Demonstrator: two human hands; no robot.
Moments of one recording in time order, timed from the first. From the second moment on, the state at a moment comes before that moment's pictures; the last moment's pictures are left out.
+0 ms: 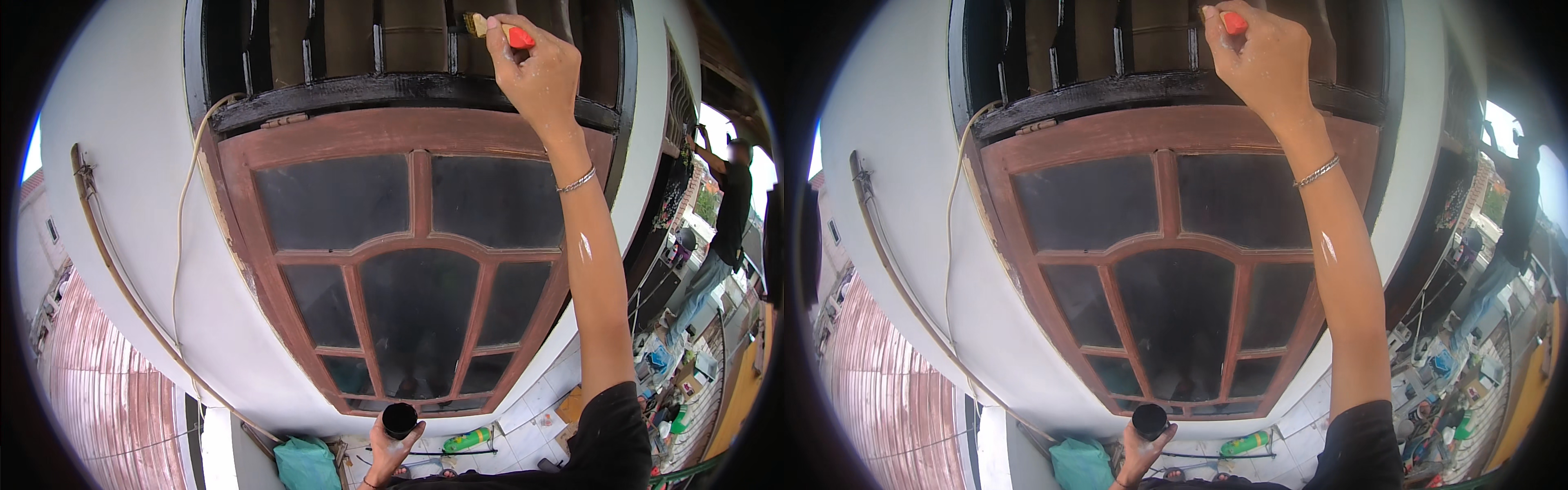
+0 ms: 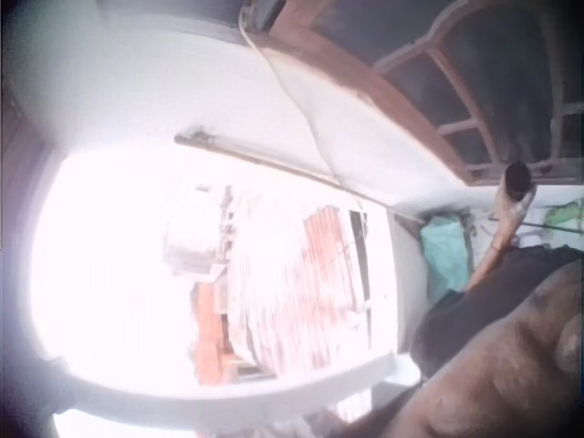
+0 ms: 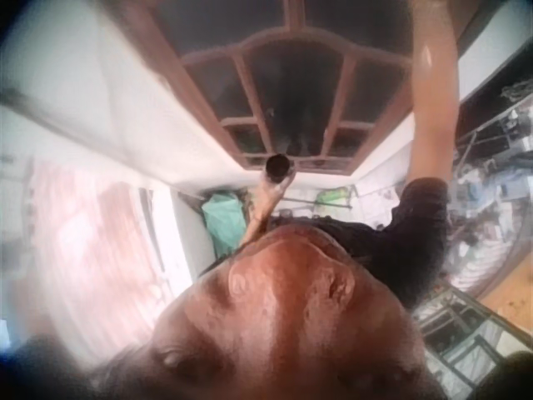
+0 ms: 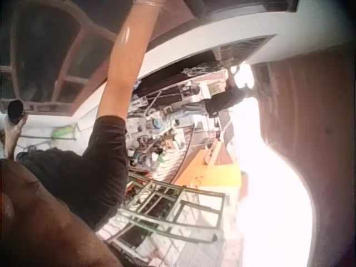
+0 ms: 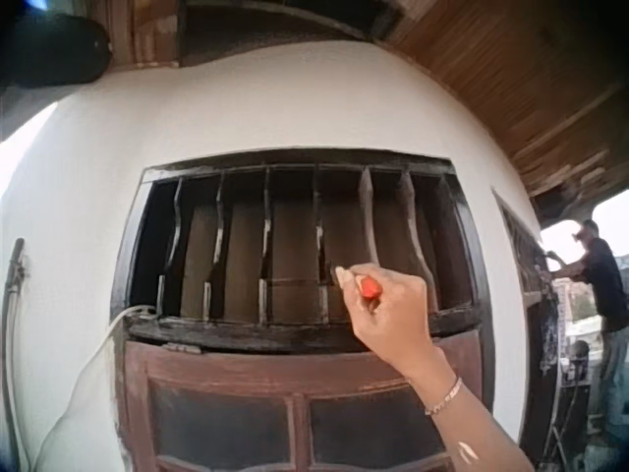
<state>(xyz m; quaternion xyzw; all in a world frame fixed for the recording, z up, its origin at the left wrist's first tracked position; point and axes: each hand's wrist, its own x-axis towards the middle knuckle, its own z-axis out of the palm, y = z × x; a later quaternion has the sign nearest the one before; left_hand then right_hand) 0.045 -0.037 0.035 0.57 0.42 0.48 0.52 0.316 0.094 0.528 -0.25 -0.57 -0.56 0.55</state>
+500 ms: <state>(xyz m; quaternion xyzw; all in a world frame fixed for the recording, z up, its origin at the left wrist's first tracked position) 0.044 -0.008 0.003 0.59 0.37 0.42 0.58 0.316 0.024 0.402 -0.32 -0.54 -0.37 0.69</state>
